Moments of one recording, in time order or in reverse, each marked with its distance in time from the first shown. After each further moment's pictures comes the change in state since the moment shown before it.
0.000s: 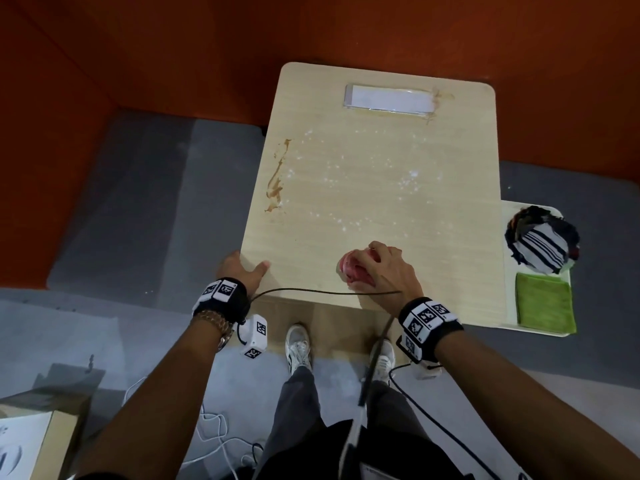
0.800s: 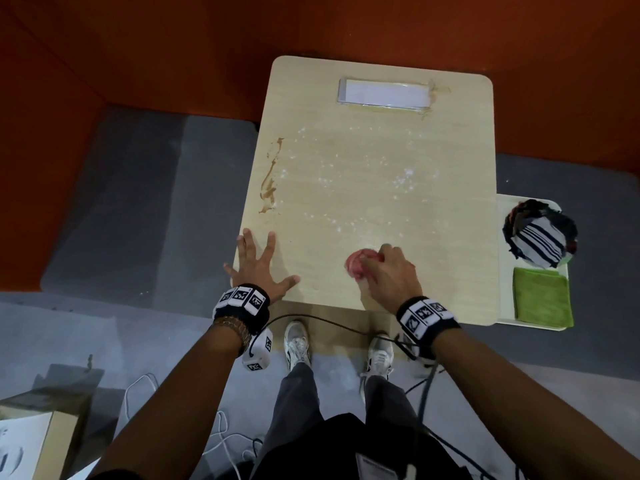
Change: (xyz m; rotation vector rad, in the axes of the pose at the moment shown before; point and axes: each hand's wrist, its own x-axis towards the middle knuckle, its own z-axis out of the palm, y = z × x) left_hand -0.019 0.029 0.026 0.443 -0.136 0.290; right_hand -0.003 0.009 0.008 -0.011 0.043 0.072
